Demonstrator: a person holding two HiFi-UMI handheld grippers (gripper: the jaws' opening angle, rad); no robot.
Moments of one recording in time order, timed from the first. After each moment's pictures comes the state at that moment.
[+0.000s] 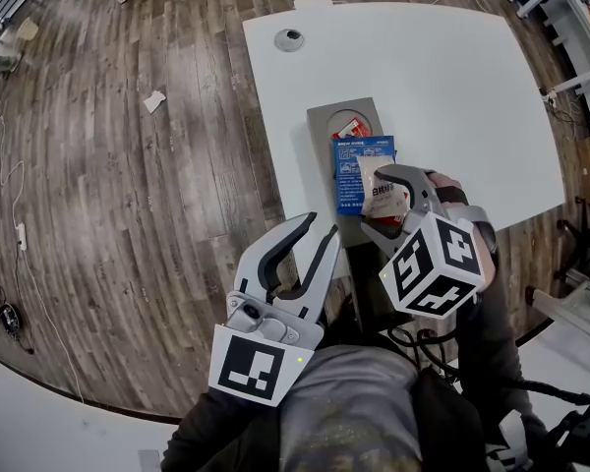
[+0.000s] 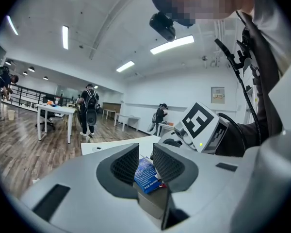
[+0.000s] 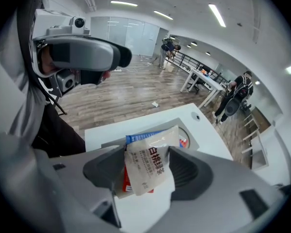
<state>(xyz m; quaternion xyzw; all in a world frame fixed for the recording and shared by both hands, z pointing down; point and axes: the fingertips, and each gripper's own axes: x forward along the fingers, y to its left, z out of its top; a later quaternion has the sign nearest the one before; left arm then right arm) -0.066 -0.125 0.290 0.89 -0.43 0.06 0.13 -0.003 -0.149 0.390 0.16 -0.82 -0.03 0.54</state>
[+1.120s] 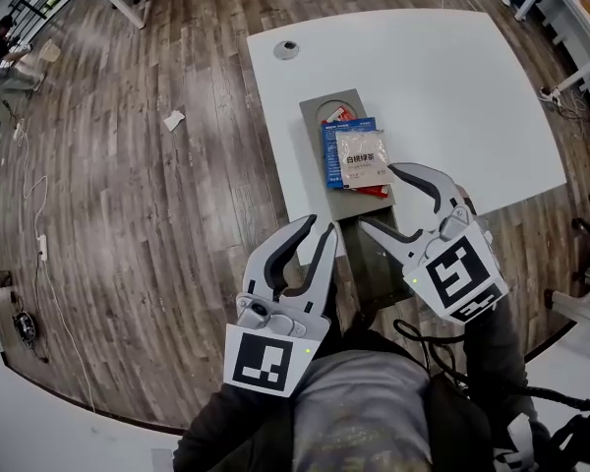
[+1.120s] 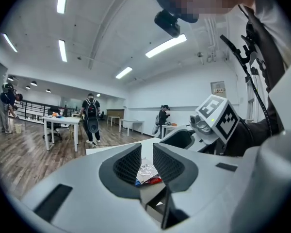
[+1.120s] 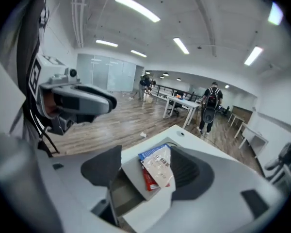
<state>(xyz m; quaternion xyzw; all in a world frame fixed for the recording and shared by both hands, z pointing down) -0.049 -0.068 0.271 0.88 -0.47 0.06 0.08 0.014 -0.102 0.320 0.28 -0.90 0.00 0.33</state>
